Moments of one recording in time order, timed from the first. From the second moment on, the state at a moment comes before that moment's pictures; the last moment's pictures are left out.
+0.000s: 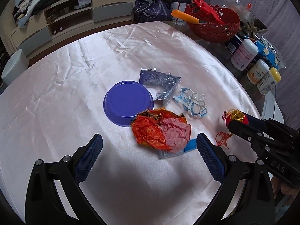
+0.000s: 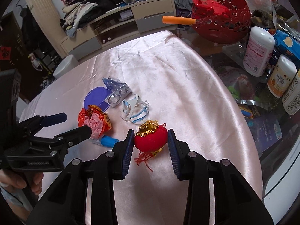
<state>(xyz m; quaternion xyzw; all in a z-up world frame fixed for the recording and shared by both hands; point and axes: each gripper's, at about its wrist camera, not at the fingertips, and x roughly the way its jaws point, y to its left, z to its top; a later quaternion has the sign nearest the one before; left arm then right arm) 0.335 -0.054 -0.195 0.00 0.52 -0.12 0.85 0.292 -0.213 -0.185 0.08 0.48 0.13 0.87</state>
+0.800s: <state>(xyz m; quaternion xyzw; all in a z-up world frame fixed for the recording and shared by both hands) 0.267 -0.035 -0.132 0.00 0.46 -0.12 0.88 0.231 -0.202 -0.143 0.06 0.46 0.11 0.88</state>
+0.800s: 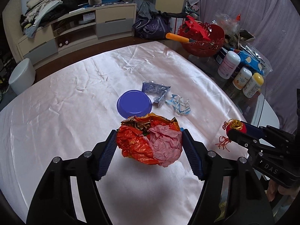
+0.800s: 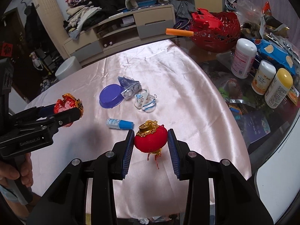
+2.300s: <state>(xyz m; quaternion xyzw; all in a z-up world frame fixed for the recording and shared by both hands) 0.051 -0.090 -0.265 0.00 0.58 -0.22 0.79 0.051 -0.227 -0.248 0.08 0.56 0.08 0.82</state>
